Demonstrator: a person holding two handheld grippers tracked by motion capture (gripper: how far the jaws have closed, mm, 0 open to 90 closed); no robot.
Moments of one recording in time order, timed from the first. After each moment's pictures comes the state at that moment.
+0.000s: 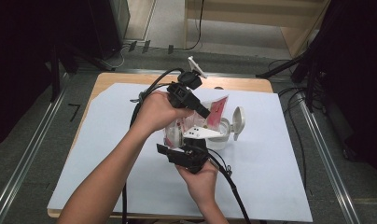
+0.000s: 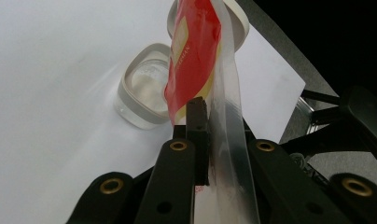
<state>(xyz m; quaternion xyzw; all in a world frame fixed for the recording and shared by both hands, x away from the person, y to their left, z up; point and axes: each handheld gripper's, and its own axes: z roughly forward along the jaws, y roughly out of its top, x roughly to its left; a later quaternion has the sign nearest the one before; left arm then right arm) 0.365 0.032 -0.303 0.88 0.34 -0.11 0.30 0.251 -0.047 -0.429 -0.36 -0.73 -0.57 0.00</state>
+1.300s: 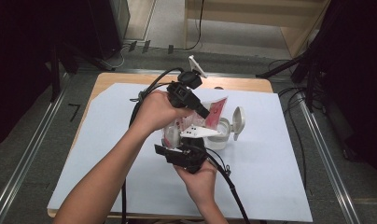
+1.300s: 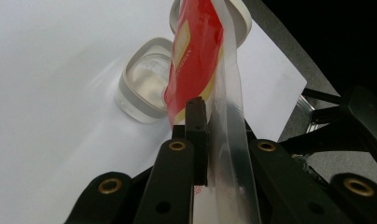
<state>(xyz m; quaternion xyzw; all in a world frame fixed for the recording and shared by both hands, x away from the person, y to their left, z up) 0.365 0.032 -0.300 0.88 0.36 -0.11 0.29 0.249 -0.042 -0.422 -0.36 -0.74 -0.56 0.01</state>
